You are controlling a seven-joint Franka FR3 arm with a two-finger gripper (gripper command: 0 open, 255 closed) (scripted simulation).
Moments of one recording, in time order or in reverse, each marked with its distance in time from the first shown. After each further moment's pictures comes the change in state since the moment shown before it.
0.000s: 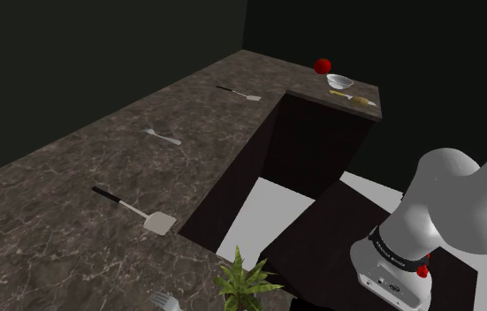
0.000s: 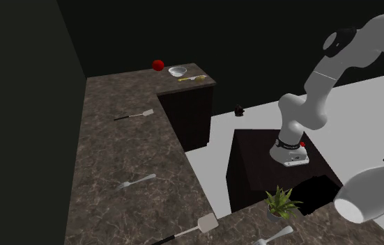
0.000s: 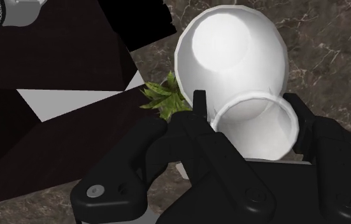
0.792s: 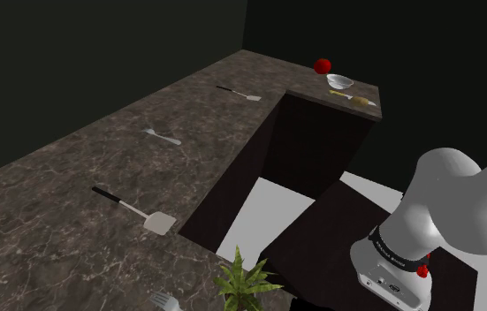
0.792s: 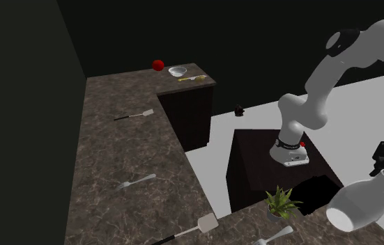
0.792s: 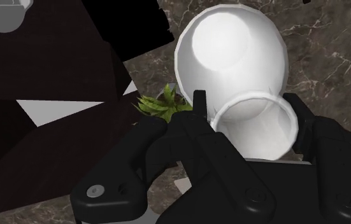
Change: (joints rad) arm 0.029 -0.058 -0.007 -0.202 0.043 0.157 -0.027
